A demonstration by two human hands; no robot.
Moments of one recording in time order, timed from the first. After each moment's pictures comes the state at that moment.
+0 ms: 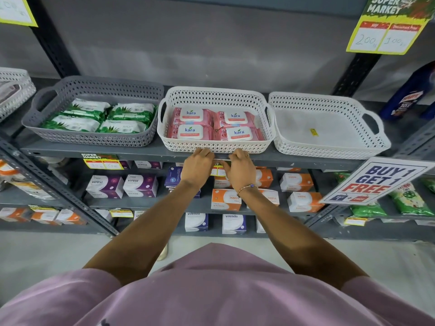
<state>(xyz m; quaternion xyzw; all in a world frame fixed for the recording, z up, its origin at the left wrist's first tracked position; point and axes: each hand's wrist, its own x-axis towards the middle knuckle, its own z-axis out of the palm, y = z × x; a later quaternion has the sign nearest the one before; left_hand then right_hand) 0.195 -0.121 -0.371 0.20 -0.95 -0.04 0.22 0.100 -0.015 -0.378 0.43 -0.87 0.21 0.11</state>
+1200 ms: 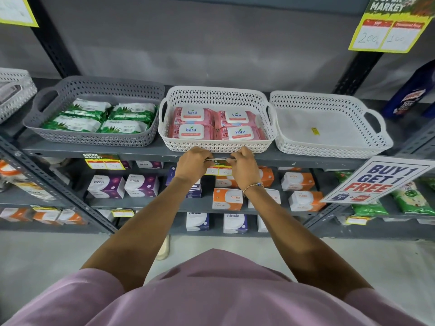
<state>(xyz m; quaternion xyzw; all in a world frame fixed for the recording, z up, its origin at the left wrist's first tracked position) 0.207 -0.133 -0.358 0.22 -0.94 -0.18 0.18 0.092 -0.011 -0.374 0.43 -0.86 0.28 0.05</state>
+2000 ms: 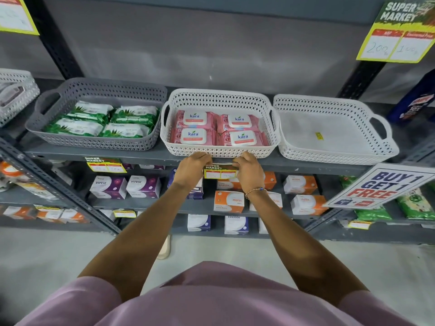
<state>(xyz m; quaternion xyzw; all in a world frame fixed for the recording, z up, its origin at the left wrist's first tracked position) 0.209 -0.142 -0.360 0.19 -0.95 -0.15 0.18 0.079 -0.013 -0.382 0.43 -0.85 0.28 0.08</state>
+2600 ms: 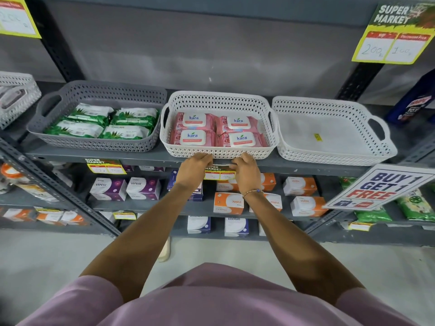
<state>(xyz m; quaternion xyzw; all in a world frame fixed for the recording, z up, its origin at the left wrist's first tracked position) 0.206 -0.135 -0.360 0.22 -0.95 -0.14 0.17 0.085 -0.013 -0.378 0.43 -0.86 0.28 0.07</state>
